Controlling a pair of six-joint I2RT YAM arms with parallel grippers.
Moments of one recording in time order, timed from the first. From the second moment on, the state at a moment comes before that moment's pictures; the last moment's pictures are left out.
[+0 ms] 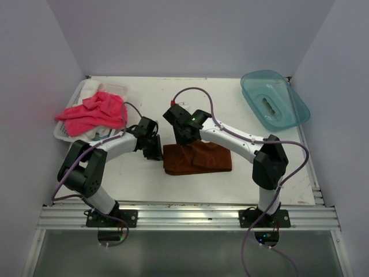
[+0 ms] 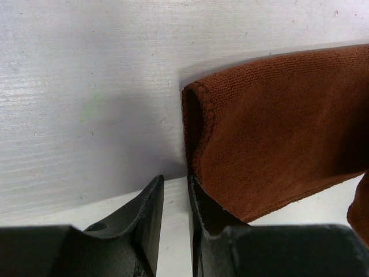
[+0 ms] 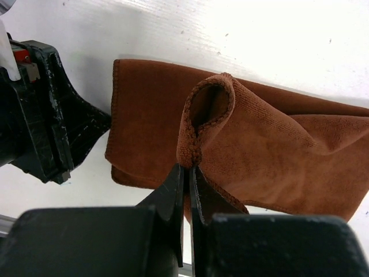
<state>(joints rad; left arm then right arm) -0.43 1.62 0.87 -0.41 0.17 -0.57 0.91 1.88 1.67 -0.88 0.30 0.60</state>
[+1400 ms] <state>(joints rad) -0.43 1.61 0.86 -0.41 0.15 -0.57 0.95 2.09 1.80 -0.81 0.11 0.60</state>
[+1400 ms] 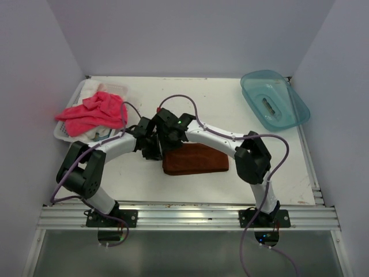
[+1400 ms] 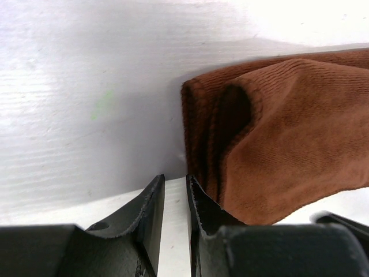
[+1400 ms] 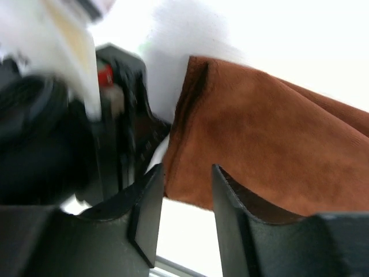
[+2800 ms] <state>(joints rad) -0.55 1.86 1.20 -0.54 0.08 -0.56 0.42 1.74 1.06 -0.54 0.14 0.58</state>
